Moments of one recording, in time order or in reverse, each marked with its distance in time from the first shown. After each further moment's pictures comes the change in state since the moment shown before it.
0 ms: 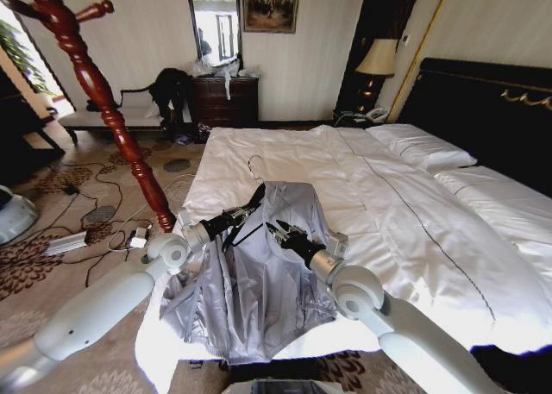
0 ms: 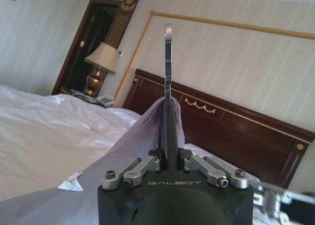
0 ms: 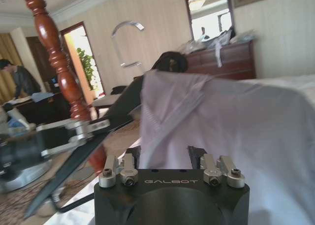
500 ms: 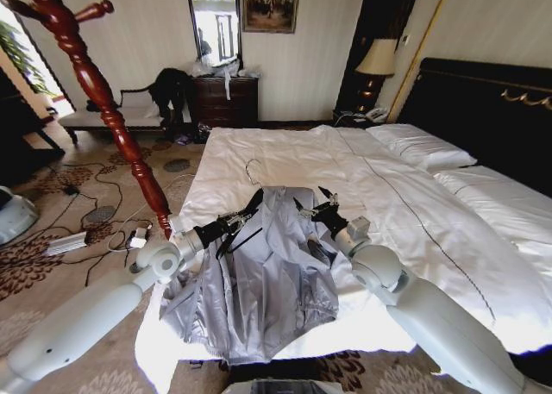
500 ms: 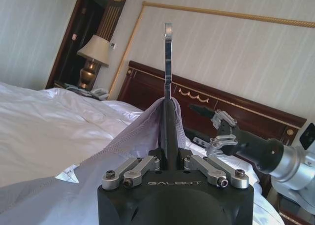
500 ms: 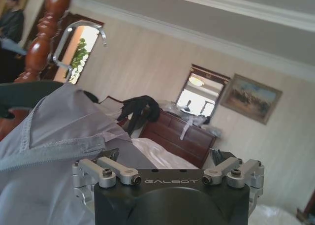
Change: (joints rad) left arm 0.114 0.052 -0.058 -0.077 0.046 0.000 0.027; right arm 0.110 -0.101 0.017 -0.212 -0.620 0.179 -0.239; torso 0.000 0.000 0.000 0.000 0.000
